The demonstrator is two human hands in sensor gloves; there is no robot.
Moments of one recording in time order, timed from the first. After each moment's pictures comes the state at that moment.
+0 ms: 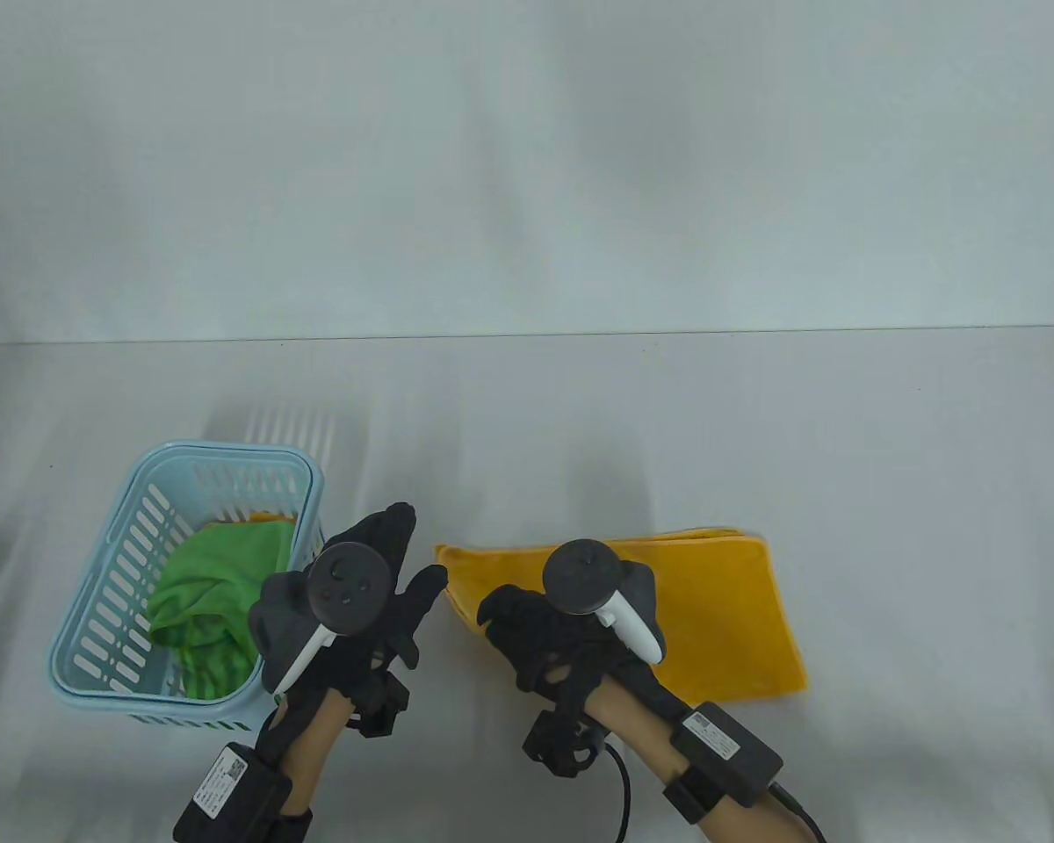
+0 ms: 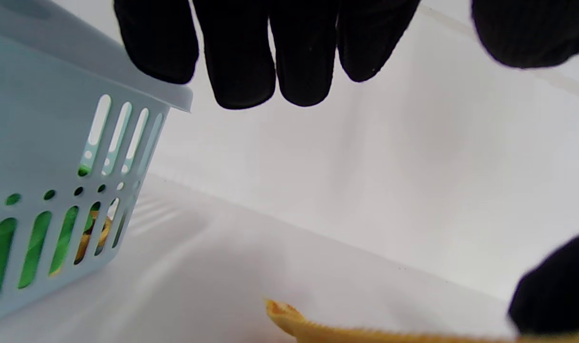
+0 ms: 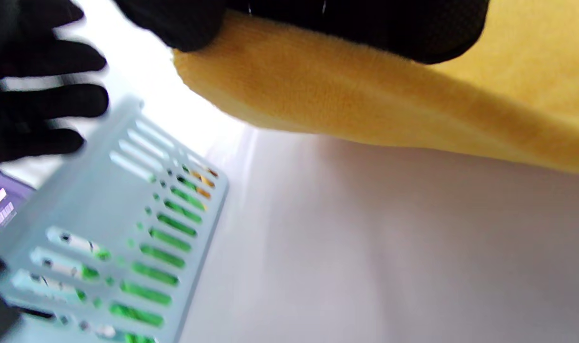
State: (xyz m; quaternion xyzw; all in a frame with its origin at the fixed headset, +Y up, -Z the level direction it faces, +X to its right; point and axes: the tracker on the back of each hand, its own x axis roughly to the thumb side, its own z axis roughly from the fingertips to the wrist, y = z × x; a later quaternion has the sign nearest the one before) left_hand -0.190 -0.632 -0.304 0.05 -0.02 0.19 0.98; right_hand 0.042 -0.696 -0.327 0.08 0.19 0.89 0.41
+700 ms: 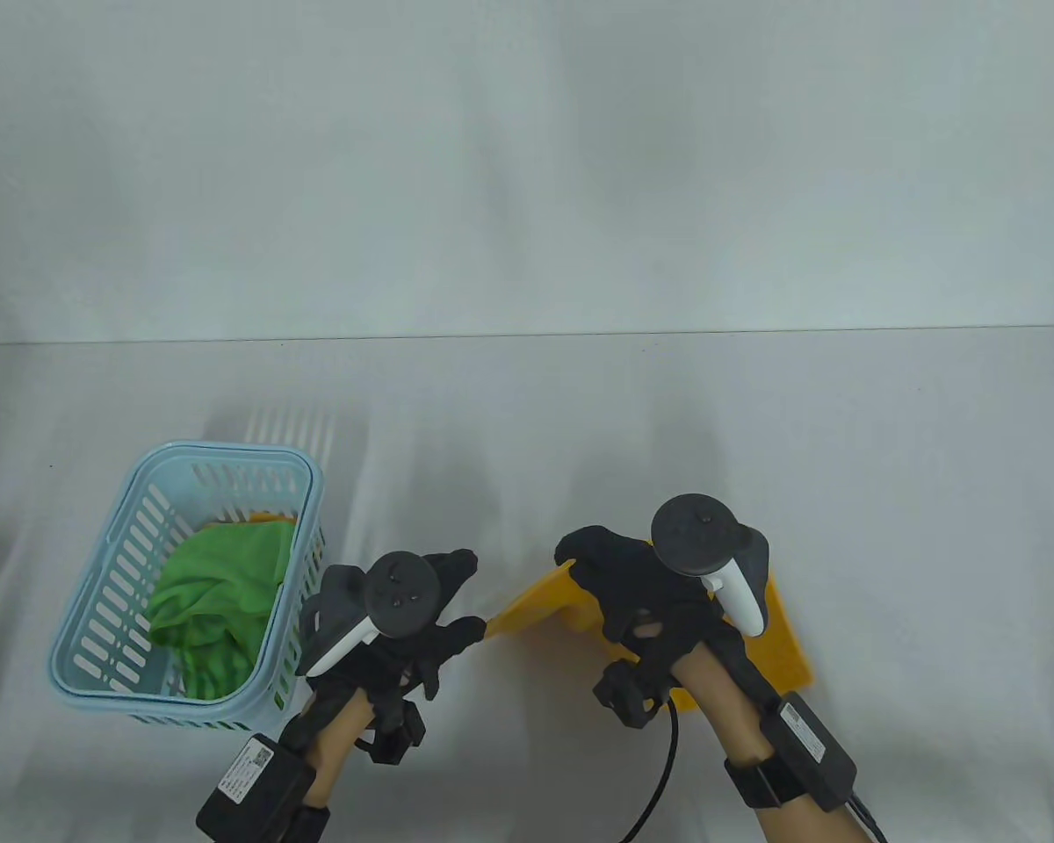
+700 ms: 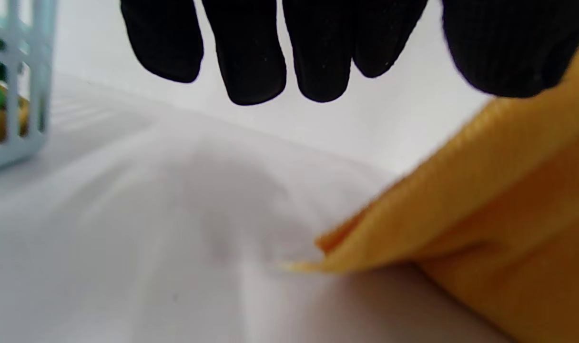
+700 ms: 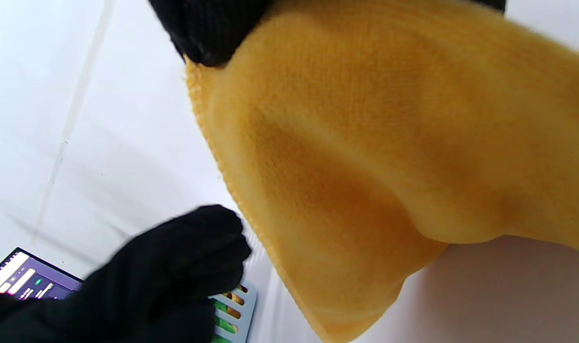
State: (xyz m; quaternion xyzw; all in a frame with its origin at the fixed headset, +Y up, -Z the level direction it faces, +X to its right) left_hand -0.153 -0.675 -0.316 -0.10 -0.15 0.15 0.97; right_hand 0.109 -0.641 -0.336 0.08 0.09 0.89 0.45
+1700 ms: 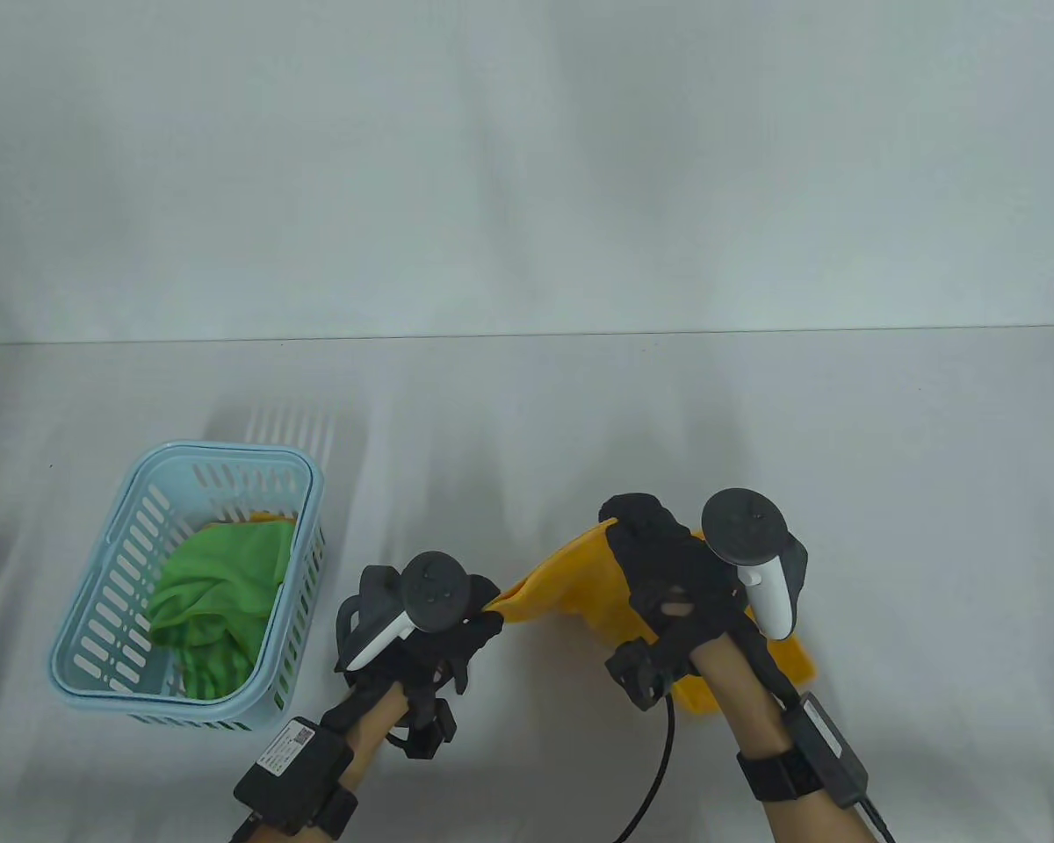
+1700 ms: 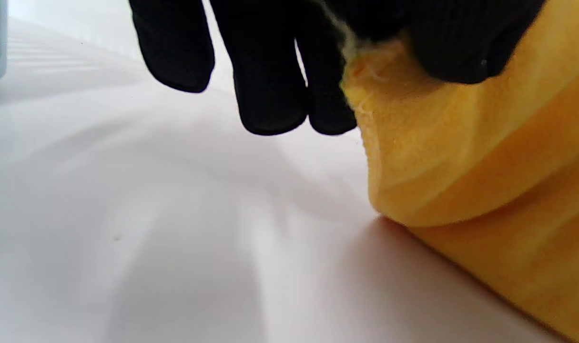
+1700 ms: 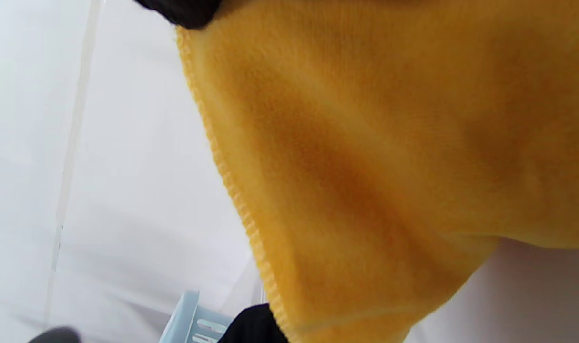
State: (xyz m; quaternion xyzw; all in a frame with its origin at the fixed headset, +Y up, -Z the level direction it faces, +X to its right) left_hand -0.142 -0.702 -0.331 -0.10 -0.11 0.19 0.97; right_hand 0.137 -0.649 -0.345 0.01 0.09 0.83 0.55
